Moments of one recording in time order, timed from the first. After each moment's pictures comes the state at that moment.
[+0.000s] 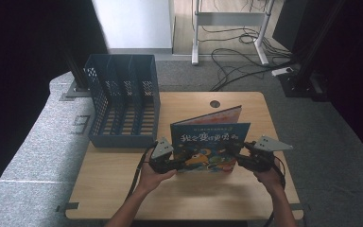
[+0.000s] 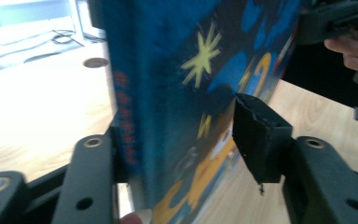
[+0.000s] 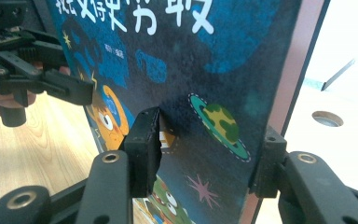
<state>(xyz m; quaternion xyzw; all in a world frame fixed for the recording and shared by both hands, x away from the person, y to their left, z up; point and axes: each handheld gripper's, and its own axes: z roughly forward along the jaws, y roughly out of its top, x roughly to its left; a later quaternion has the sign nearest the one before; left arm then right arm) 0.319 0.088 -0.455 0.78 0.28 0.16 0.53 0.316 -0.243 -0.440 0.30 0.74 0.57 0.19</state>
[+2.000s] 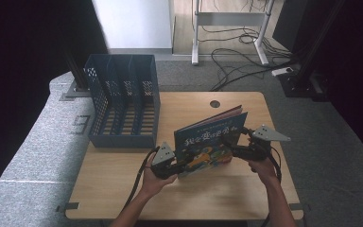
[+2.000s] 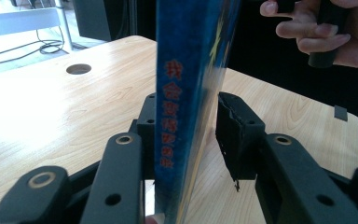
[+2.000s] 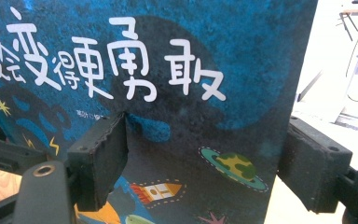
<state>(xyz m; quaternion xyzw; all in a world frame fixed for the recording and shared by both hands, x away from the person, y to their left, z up) 0.308 0.088 -0.461 0.78 0.27 0.15 0.55 0.338 -0.232 -0.426 0.34 0.70 0.59 0.22</state>
